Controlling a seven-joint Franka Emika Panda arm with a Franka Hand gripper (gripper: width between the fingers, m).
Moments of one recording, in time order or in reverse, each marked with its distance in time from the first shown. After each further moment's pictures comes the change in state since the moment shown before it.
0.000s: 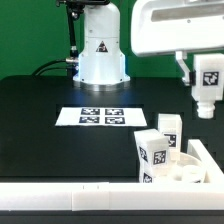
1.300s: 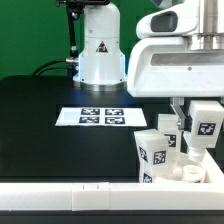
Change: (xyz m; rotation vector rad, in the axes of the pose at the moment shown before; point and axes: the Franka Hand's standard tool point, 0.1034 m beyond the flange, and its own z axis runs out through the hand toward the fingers) arm 0.011 0.012 0.061 -0.064 -0.112 -0.114
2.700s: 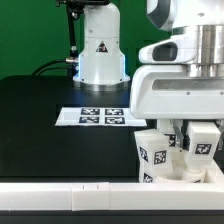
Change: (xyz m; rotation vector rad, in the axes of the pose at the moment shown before) arm -0.030 -0.005 0.035 -0.007 -0.029 -0.004
